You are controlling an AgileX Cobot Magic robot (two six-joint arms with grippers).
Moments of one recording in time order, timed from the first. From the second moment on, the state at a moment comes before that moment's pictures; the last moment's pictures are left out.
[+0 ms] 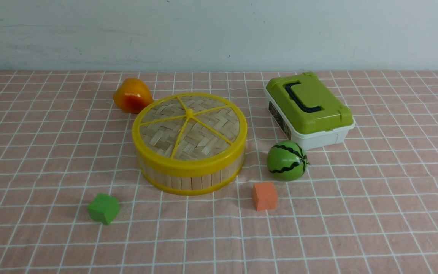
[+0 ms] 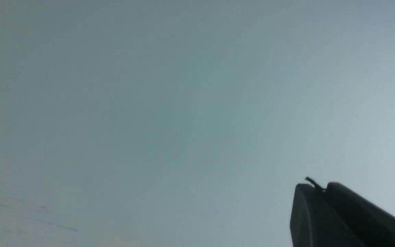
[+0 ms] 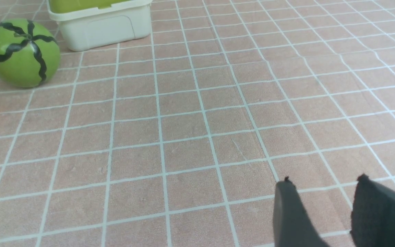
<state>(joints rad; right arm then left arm) -0.11 -0.01 0.02 0.01 0.39 0.10 -0.06 -0.01 0.00 -0.10 -0.61 -0.22</state>
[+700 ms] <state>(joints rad) -0.11 -0.01 0.02 0.01 0.39 0.10 -0.06 1.04 -0.83 -0.40 0.65 -0.09</state>
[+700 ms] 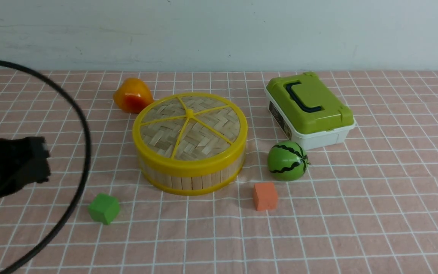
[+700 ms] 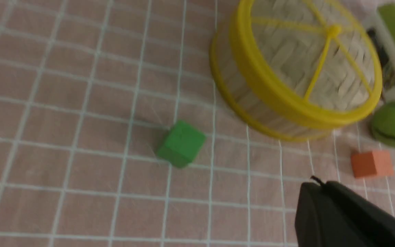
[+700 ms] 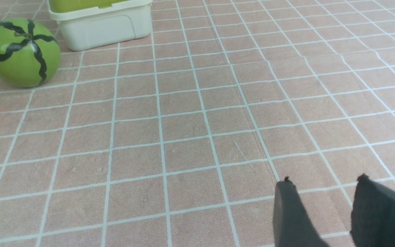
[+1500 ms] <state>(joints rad) -0.11 -0.01 0.02 0.01 0.39 0.10 -0.42 1.97 -1.93 0.07 1.05 -0.28</state>
